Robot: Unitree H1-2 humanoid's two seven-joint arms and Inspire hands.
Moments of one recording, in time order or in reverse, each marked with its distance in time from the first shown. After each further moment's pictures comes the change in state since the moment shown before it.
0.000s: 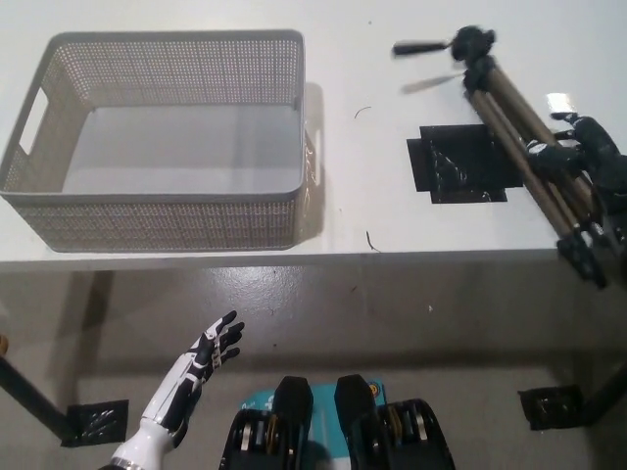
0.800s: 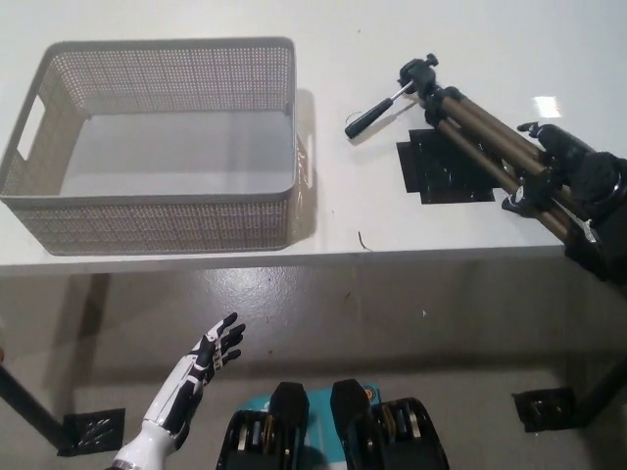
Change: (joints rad) left_arm 0.008 -0.006 0.000 0.010 0.000 -0.012 0.000; right_arm -0.005 0.008 0.366 -0.002 -0.204 -0.046 0.037
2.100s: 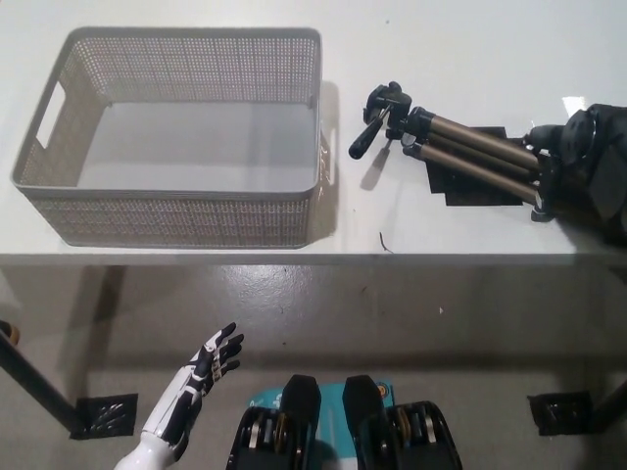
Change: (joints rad) left_arm 0.019 -0.004 0.003 -0.002 -0.006 -0.001 0.000; right_arm -0.138 0.010 0.316 0.015 -0.099 0.139 0.358
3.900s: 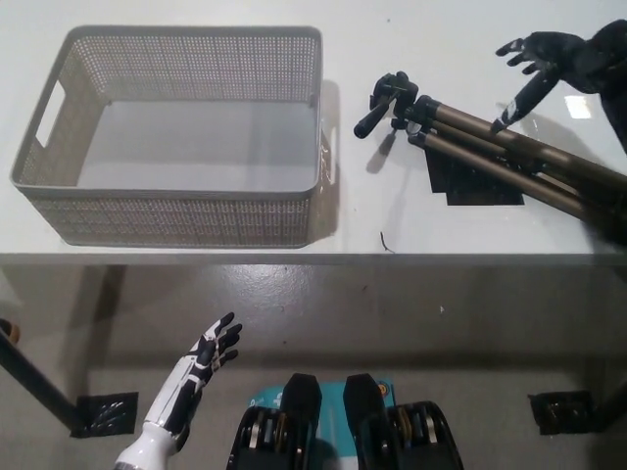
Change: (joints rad) left_arm -0.008 -0.010 -0.002 -0.041 0.031 0.047 0.047; right_arm -0.115 -0.041 -0.158 -0.106 0.230 0.056 0.029
